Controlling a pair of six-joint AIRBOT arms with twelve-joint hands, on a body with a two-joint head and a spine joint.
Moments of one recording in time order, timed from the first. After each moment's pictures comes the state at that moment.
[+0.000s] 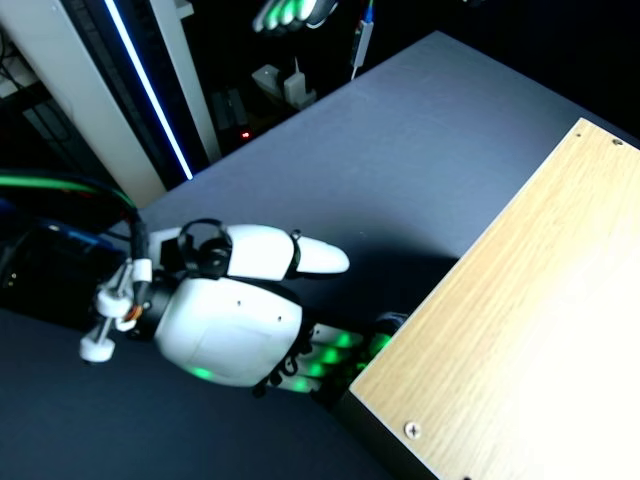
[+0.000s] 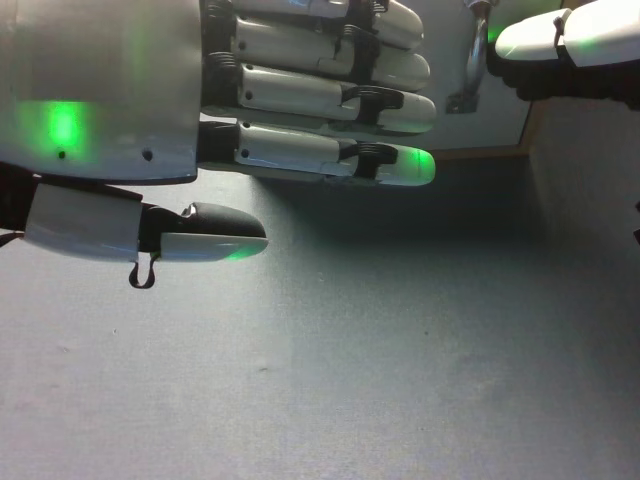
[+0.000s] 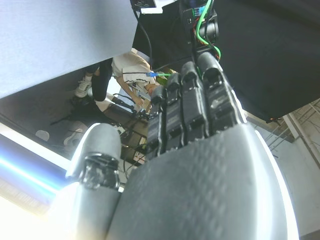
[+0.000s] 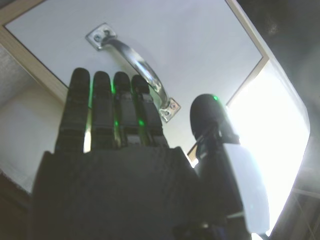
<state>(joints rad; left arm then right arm) -0.04 -0.77 1.06 1.55 -1.04 0.12 -0.28 -1.06 1.35 -0.89 0.10 1.02</state>
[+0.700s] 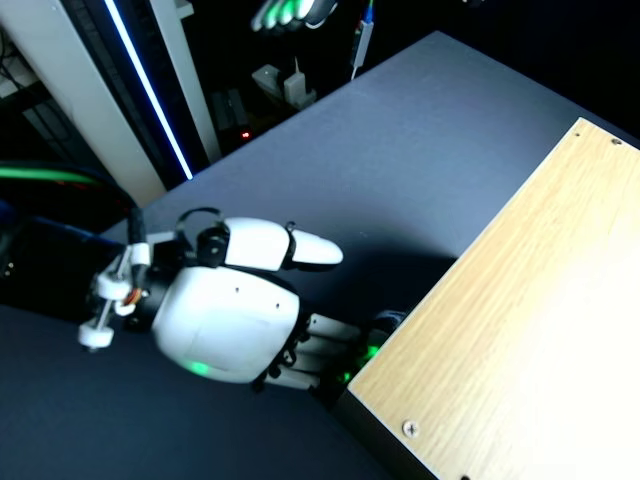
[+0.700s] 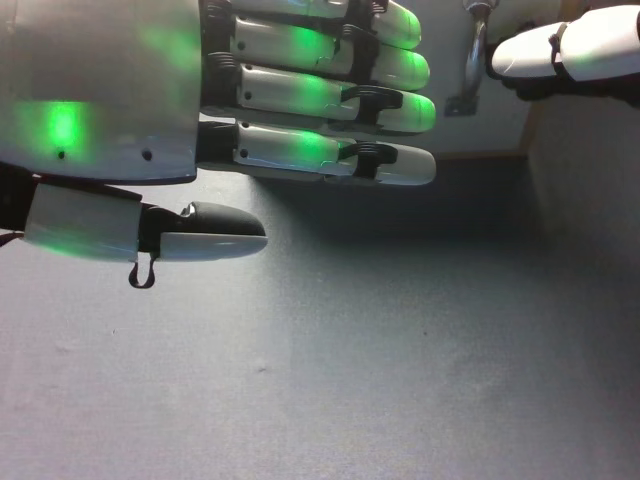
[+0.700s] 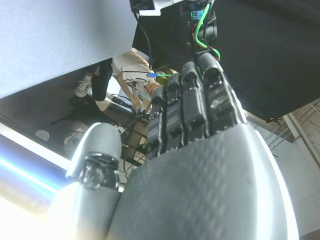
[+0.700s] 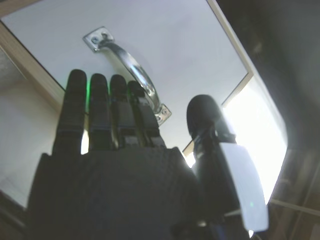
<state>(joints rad) -0.04 -0.77 1.06 1.55 -1.04 0.12 -0.28 -1.05 1.33 -1.01 0.15 1.03</state>
